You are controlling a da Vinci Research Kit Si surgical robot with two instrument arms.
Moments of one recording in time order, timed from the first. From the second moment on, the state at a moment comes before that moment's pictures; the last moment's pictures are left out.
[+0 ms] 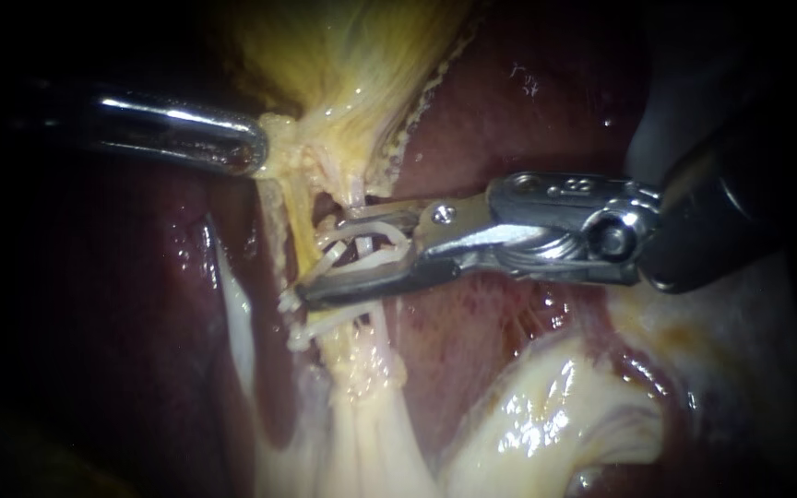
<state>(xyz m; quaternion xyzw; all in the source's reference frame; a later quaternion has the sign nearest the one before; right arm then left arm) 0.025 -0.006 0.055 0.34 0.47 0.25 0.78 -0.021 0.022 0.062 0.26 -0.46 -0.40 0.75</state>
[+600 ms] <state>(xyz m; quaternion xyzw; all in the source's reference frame) 0.028 -0.005 0.057 0.42 0.53 0.28 0.68 -0.021 0.022 0.062 0.27 -0.46 -0.39 0.75</state>
